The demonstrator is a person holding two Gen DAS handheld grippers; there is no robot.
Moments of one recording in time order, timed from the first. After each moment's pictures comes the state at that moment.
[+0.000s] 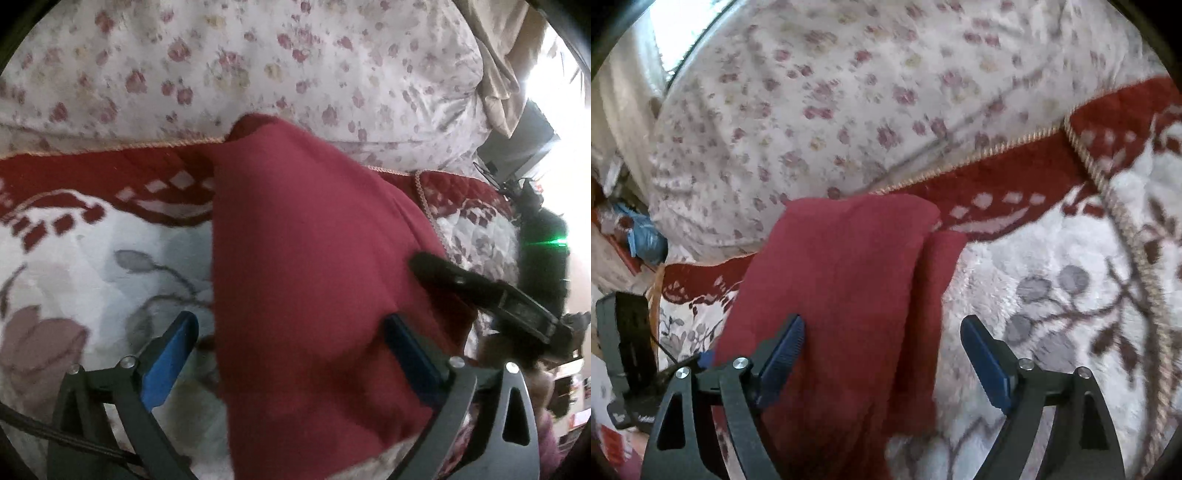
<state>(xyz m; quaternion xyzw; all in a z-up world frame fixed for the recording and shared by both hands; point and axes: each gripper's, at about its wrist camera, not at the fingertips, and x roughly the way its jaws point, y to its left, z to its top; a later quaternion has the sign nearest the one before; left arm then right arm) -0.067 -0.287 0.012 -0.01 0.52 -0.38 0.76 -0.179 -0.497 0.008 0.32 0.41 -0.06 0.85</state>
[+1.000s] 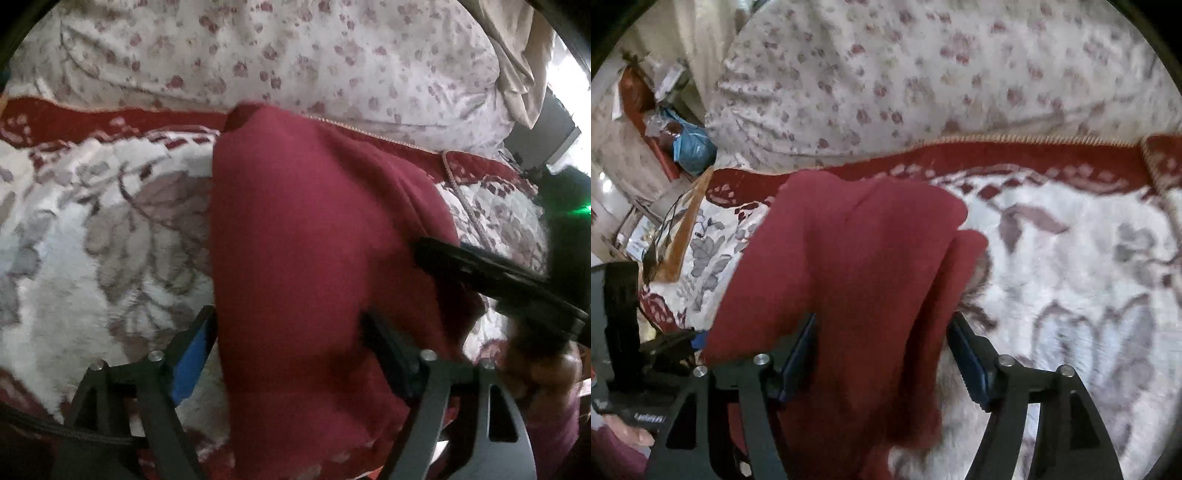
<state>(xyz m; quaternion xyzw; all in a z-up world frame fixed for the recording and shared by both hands) -0.165 -0.165 0.047 0.03 0.51 -0.28 0.81 -0.218 -0.363 0.045 0.20 0.44 0.05 0.87</state>
